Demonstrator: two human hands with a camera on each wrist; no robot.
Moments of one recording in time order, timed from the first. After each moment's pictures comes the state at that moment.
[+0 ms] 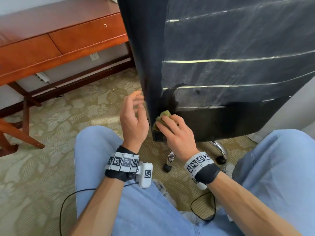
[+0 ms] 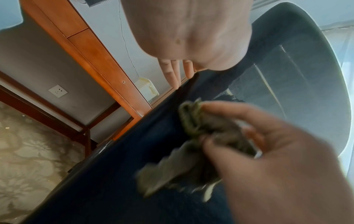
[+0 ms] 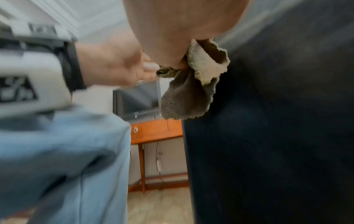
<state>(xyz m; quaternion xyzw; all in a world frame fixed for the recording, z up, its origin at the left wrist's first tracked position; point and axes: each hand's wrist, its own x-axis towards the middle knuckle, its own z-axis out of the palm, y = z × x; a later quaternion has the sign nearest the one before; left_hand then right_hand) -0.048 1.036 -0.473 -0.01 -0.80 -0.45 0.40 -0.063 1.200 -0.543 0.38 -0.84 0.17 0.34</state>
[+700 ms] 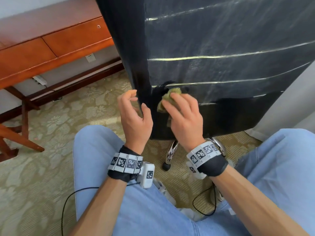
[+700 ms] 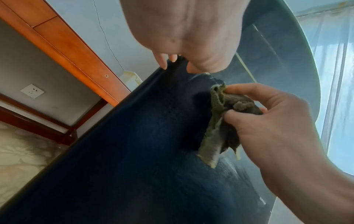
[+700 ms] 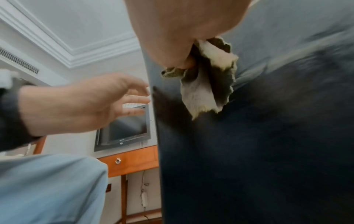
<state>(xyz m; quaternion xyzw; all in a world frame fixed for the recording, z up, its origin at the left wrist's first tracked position) -0.048 1.061 -0.473 -0.01 -0.81 -0.39 0.44 -0.076 1.219 -0.491 0.28 -0.80 0.26 0.46</state>
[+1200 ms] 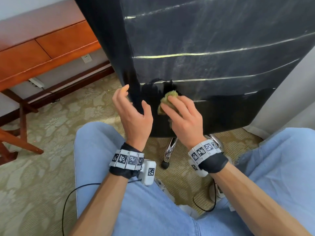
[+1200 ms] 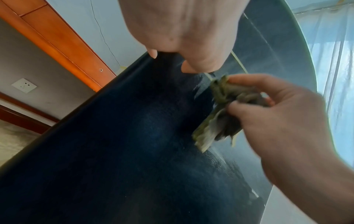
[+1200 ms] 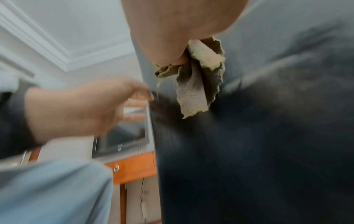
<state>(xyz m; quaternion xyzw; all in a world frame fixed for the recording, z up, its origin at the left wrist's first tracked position) -0.052 1.080 -0.471 0.03 -0.81 -0.39 0.43 -0.076 1.242 -0.504 0.31 -0.80 0.23 0.46</state>
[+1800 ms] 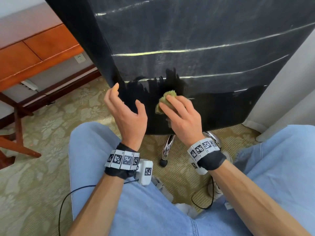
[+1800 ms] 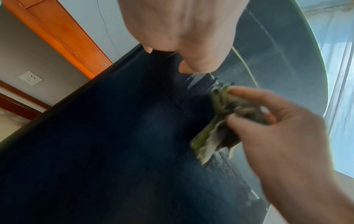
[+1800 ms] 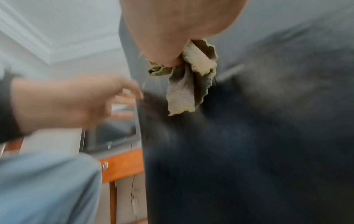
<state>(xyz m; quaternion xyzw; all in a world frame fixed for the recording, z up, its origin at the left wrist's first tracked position) -0.056 1.090 -0.474 0.05 -0.82 -0.39 0.42 -0.083 1.260 -0.520 0.30 -0.81 0.22 0.46</state>
